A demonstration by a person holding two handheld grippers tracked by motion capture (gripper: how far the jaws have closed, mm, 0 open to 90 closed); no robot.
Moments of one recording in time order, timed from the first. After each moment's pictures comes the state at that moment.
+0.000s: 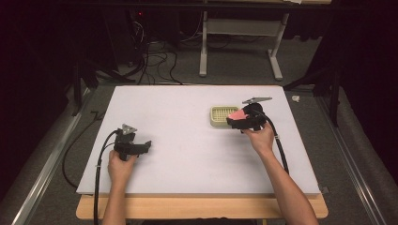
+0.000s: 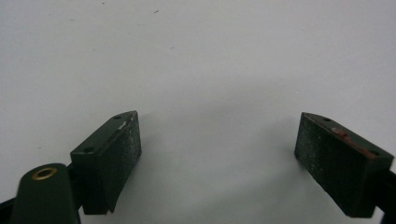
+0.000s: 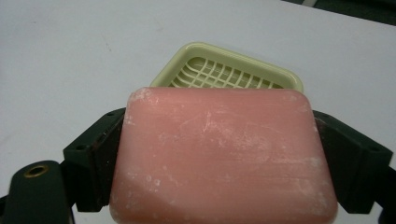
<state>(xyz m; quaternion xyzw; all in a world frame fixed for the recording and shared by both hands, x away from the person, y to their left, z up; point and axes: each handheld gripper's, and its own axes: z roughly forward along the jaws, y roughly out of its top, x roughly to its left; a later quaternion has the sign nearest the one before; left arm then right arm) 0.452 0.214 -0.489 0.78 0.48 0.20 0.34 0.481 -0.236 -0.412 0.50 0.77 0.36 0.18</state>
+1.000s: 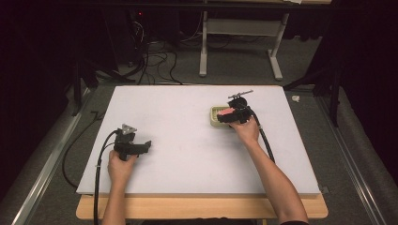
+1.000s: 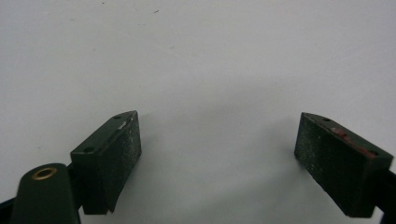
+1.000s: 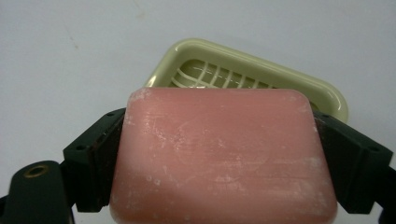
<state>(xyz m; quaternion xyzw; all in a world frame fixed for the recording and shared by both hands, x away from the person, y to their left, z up) 0.452 0.214 -0.489 0.78 0.48 0.20 0.34 0.528 -0.203 -0.434 0.53 0.78 0.30 0.16</state>
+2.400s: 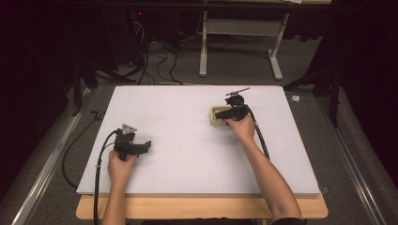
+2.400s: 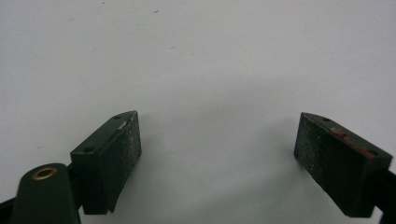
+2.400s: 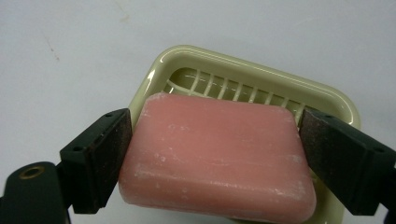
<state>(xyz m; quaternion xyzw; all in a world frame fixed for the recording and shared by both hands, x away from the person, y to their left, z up) 0.452 0.214 -0.489 0.78 0.48 0.20 0.34 0.544 -0.196 -0.437 0.56 0.76 0.29 0.15</state>
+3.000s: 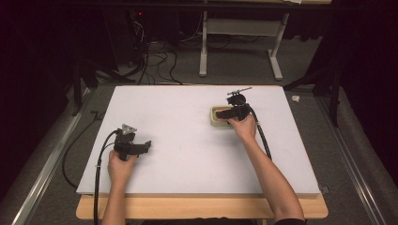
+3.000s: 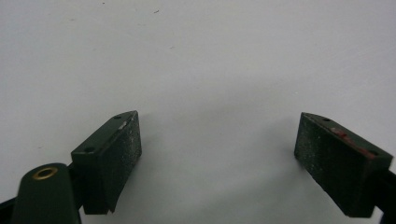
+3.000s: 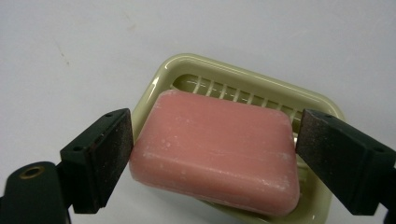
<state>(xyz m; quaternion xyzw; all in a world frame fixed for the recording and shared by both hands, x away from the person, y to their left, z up) 0.452 0.214 -0.489 0.78 0.48 0.20 0.34 0.539 -0.200 -0.429 0.55 0.76 0.30 0.16</state>
